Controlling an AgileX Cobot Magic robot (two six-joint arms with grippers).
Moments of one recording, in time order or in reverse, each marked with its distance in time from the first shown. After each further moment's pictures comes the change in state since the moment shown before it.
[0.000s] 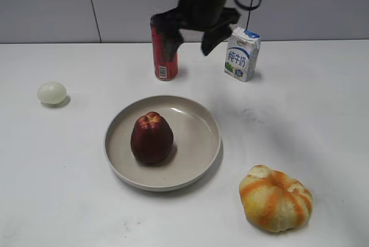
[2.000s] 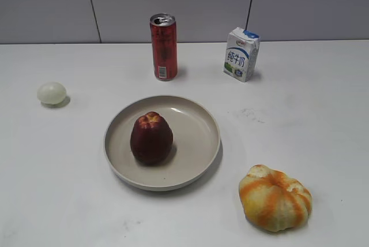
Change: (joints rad) left arm 0.000 0.000 0.000 0.000 0.000 -0.001; right arm -0.426 -1.921 1.630 -0.151 -0.167 -0.070
